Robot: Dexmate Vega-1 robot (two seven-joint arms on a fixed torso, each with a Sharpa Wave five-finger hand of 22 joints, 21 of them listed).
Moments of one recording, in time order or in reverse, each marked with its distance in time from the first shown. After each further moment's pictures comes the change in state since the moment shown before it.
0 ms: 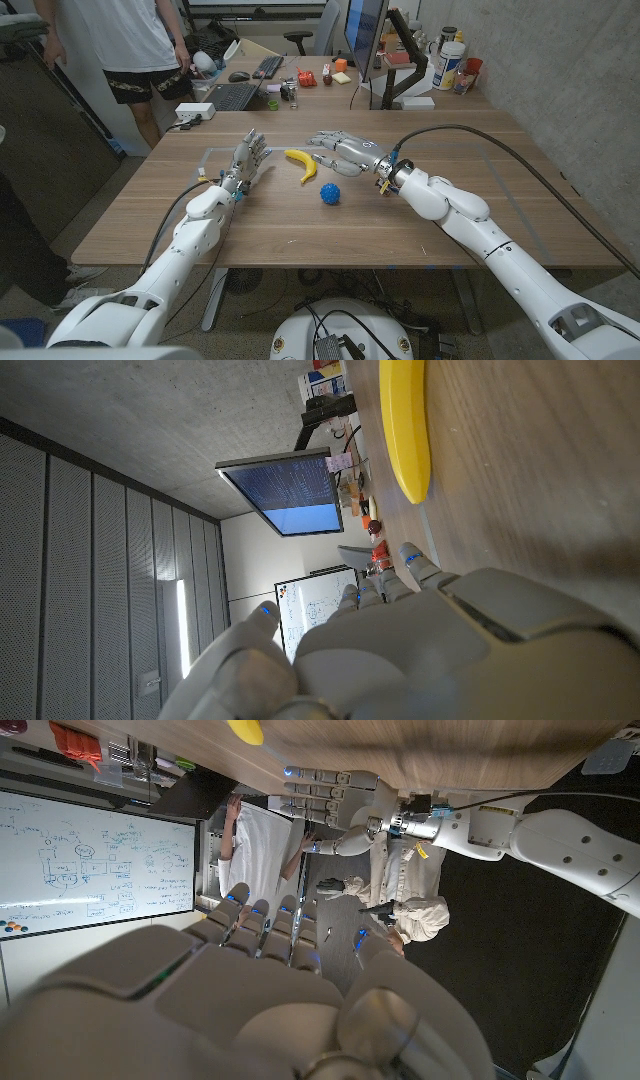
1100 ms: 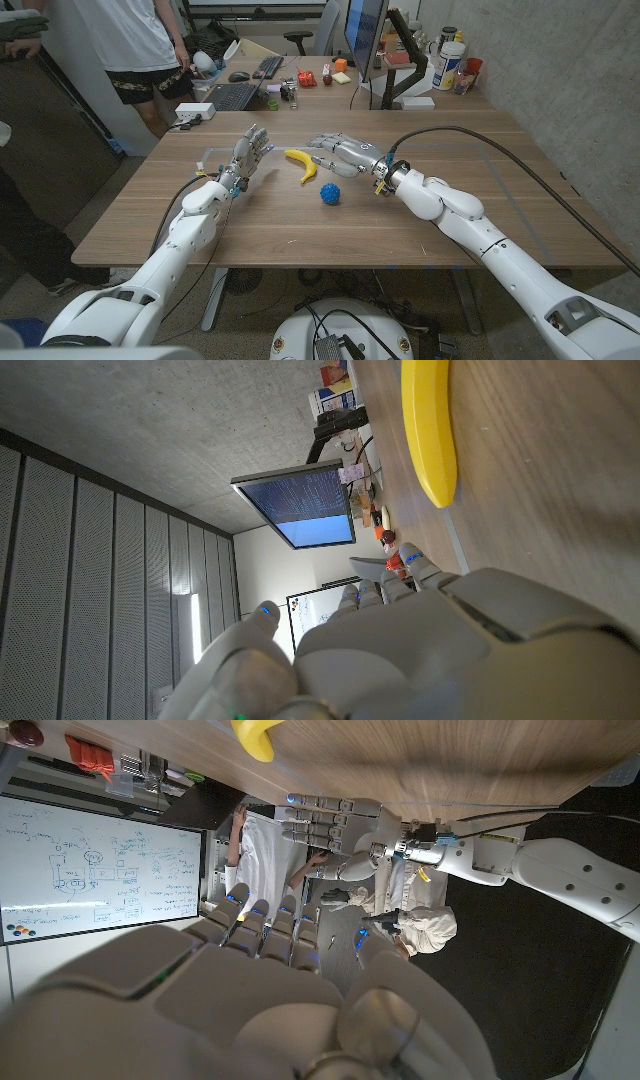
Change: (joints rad) left arm -0.017 0.017 0.008 -0.006 0.007 -0.014 -0.043; left_hand 0.000 0.000 0.000 0.000 0.005 0.000 0.000 0.000 0.000 0.002 0.002 0.000 0.000 0.000 0.000 0.000 0.000 0.000 0.000 0.000 0.000; right arm 0.051 -0.011 -0.045 0.073 -0.011 -0.022 -0.034; right_hand 0.000 0.000 -0.004 -0.004 0.000 -0.009 -0.002 0.000 0.000 -0.004 0.004 0.000 0.000 0.000 0.000 0.000 0.002 0.007 -0.007 -0.004 0.000
